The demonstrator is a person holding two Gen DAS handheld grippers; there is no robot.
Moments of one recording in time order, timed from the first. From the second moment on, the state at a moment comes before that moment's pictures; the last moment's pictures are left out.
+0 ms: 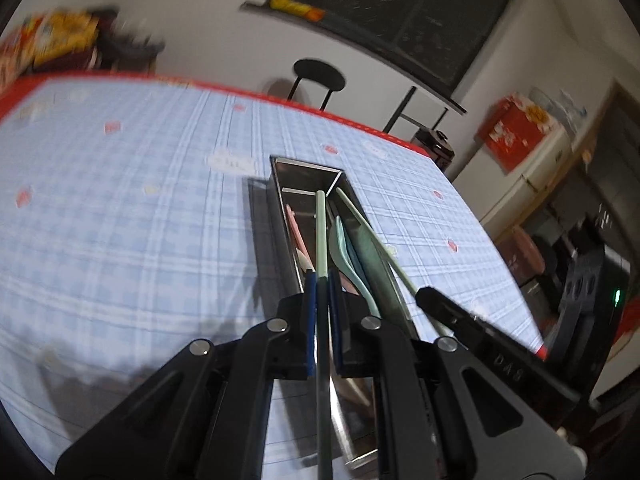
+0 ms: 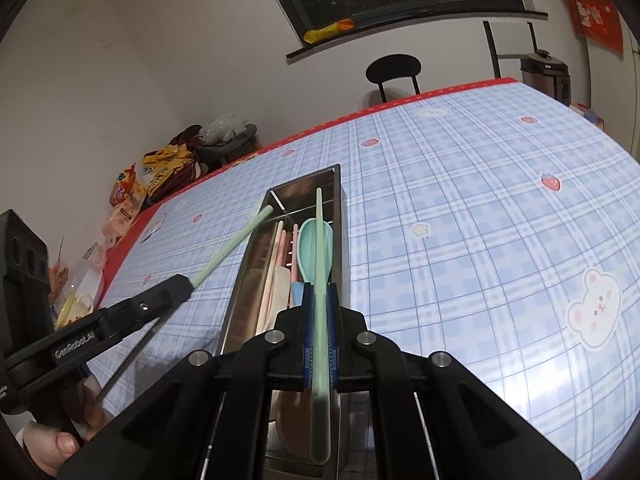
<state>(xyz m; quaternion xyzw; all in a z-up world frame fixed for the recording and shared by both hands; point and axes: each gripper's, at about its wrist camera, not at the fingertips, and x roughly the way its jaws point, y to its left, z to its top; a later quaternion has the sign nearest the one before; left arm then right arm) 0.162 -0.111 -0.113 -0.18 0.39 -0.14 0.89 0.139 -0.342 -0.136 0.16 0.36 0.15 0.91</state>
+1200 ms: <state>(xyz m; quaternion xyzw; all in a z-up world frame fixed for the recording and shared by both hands) 0.200 -0.127 -0.132 -0.24 0.43 -0.12 0.86 0.146 -0.332 -0.134 0.16 0.38 0.14 0.90</state>
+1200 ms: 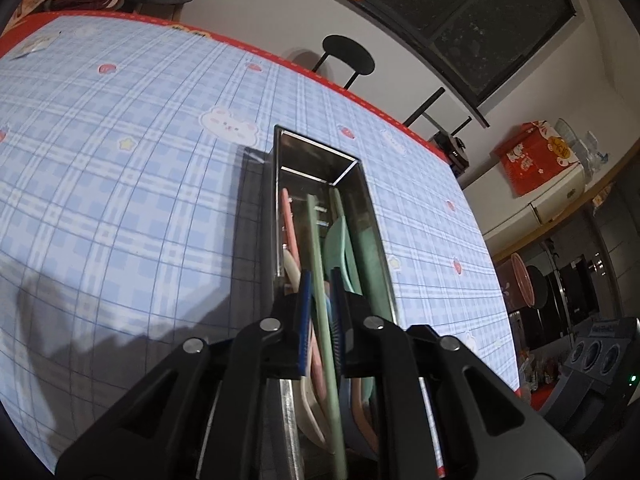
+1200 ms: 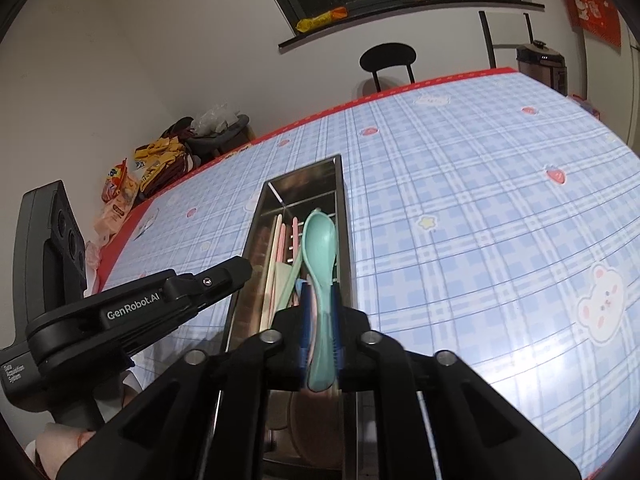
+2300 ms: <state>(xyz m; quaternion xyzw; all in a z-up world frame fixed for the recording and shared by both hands) 0.033 -0.041 0.042 0.04 0.20 -0.05 0.98 0.004 -0.316 0.026 -0.01 0.21 0.02 0.98</state>
